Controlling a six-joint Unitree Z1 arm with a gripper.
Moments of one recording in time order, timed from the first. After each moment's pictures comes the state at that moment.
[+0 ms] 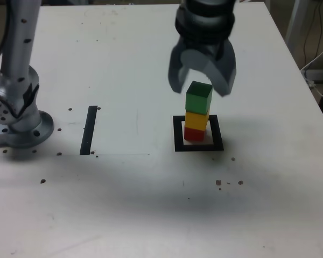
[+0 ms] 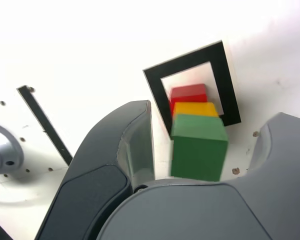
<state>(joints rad) -0.13 1.96 -1.75 1.47 0.20 0.15</state>
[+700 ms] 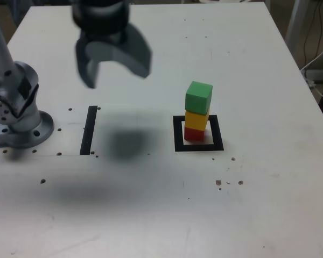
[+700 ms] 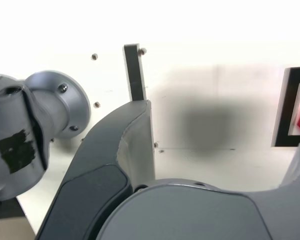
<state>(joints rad) -0.11 1.55 -1.16 1.37 0.15 -0.10</state>
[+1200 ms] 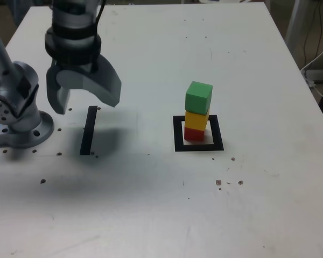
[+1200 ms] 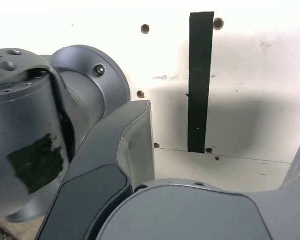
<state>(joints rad) -0.11 1.49 -0.89 1.21 0.04 -0.12</state>
